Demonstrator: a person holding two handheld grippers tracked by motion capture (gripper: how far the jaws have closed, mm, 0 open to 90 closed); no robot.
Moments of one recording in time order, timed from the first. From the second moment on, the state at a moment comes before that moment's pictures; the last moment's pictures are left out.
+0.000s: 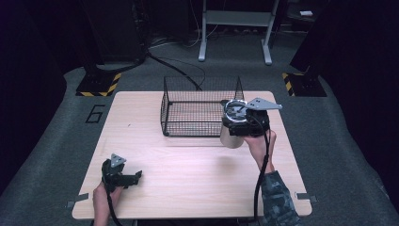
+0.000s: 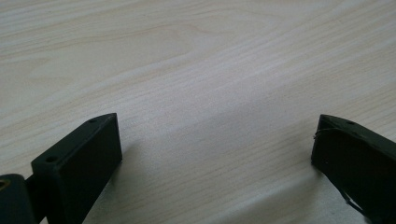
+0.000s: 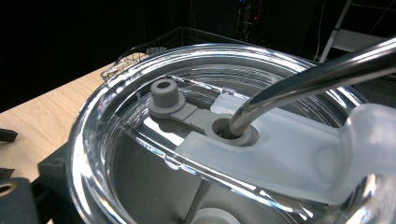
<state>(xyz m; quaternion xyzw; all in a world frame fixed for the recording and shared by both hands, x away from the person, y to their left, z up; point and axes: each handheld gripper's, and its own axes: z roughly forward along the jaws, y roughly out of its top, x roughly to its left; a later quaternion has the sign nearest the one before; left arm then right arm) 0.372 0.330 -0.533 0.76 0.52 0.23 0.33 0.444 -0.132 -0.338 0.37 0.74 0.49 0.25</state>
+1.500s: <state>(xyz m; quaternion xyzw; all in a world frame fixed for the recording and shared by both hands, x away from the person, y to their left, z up) 0.373 0.330 -0.533 0.76 0.52 0.23 0.33 0.491 -0.097 -0.293 0.35 0.76 0.49 0.24</state>
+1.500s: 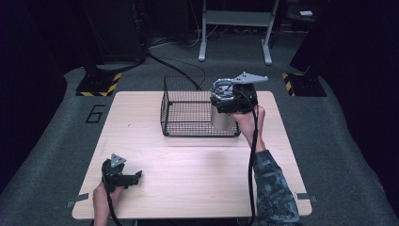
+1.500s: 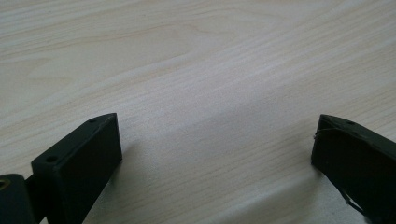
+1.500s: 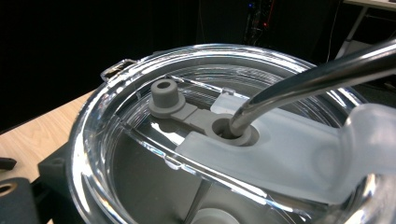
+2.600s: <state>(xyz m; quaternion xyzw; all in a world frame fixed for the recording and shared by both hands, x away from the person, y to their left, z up) 0.372 0.332 -0.532 0.76 0.51 0.22 0.32 0.564 -0.050 -0.299 0.37 0.76 0.47 0.24</state>
